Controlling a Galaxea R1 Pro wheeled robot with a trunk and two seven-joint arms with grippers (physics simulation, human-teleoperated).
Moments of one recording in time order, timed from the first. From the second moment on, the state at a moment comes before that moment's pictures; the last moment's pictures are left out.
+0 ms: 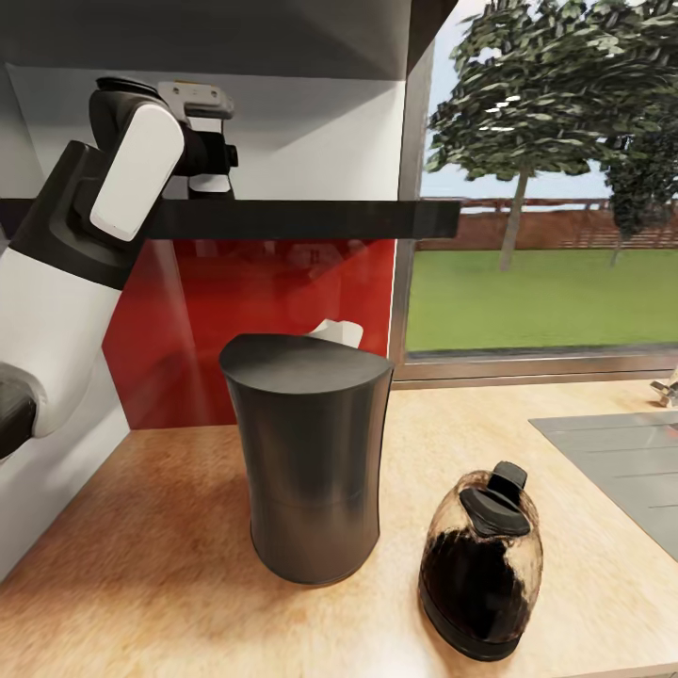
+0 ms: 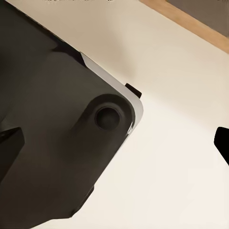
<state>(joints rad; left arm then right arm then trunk) -1.71 0.14 -0.53 -1.12 0.89 0.91 0.81 -0.06 -0.11 -0.06 0.01 0.61 -0.35 0.15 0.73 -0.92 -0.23</state>
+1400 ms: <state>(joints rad) -1.71 0.14 -0.53 -1.12 0.89 0.91 0.81 -0.06 -0.11 -0.06 0.01 0.61 -0.35 0.15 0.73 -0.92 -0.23</state>
